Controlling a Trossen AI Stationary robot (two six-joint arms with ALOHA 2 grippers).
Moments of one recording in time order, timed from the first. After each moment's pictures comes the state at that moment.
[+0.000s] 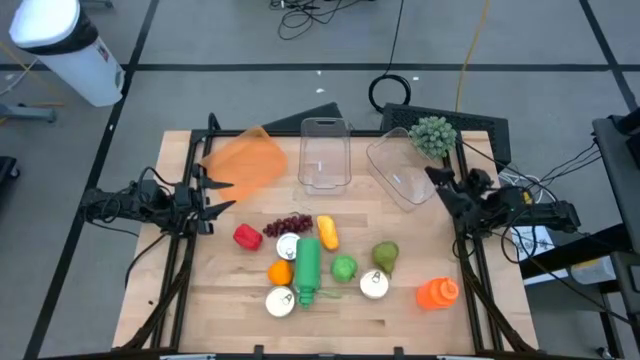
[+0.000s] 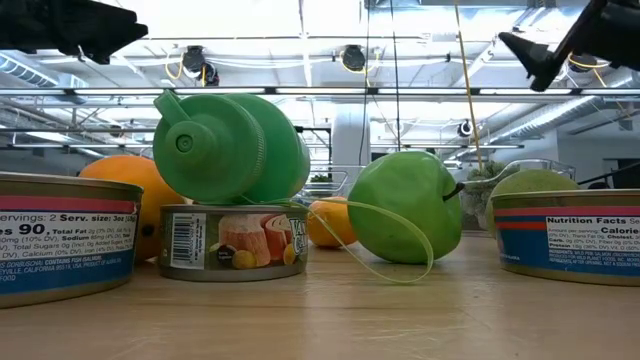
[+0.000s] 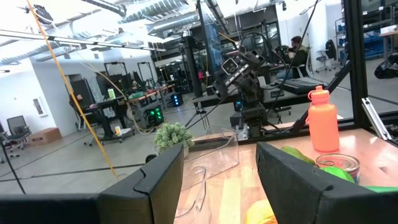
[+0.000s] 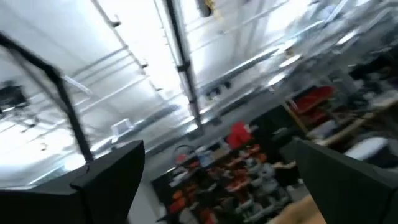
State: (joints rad) left arm -0.16 0.02 0.24 -0.06 -0.29 0.27; right arm 0.03 0.01 0.01 0.61 0.29 0.45
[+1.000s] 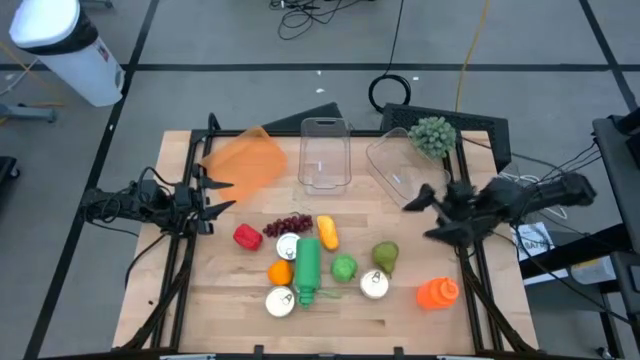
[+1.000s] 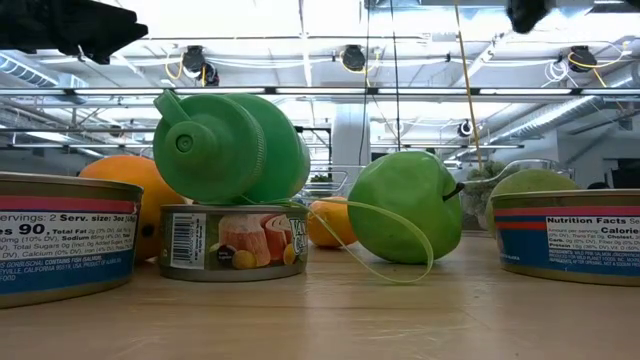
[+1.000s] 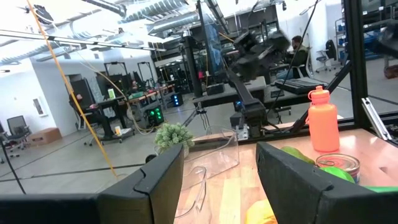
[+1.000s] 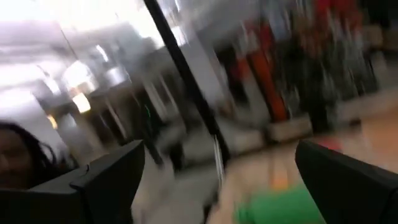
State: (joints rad) left arm -0.16 0.02 0.24 -0.06 -0.29 0.27; right arm 0.25 0.55 0.50 0.21 -0.06 0.49
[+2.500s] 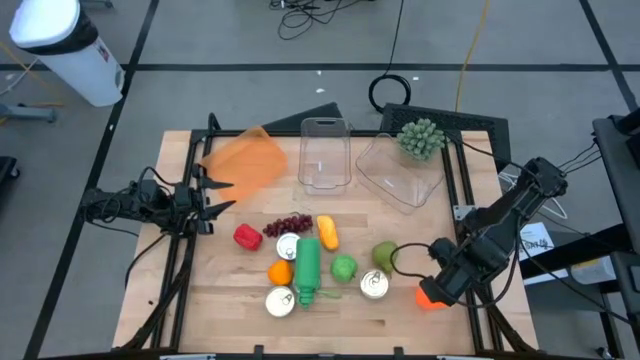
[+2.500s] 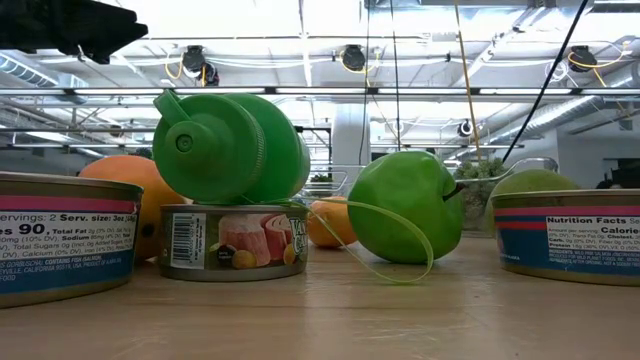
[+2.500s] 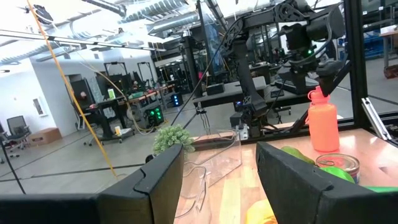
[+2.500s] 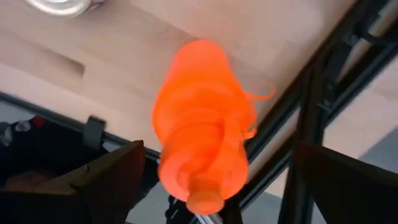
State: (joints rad) left arm -0.16 0.02 0.24 -0.06 -0.29 0.27; right arm 0.77 1.36 1.29 -1.39 -0.21 1.89
